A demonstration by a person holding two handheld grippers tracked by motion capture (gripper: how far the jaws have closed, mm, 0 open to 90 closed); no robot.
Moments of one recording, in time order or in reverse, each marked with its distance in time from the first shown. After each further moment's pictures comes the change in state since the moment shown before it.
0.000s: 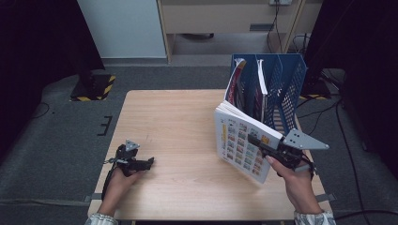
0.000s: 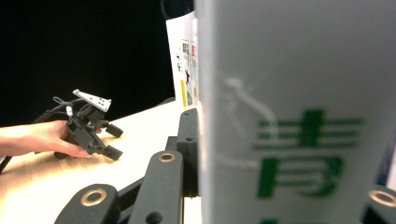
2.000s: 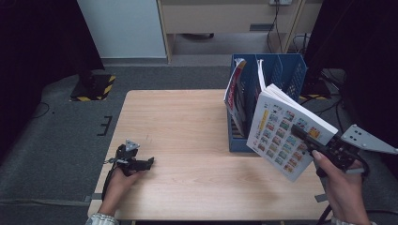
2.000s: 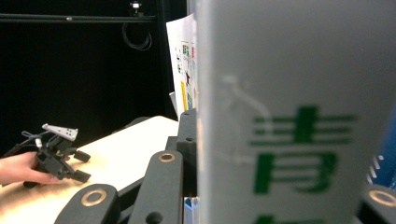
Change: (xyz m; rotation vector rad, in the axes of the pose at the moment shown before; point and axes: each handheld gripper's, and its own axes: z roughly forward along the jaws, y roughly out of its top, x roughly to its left) left arm 0.000 0.000 0.000 -0.001 0.000 0.000; right arm -0.035 0.042 -0.088 -0.076 -0.154 0.035
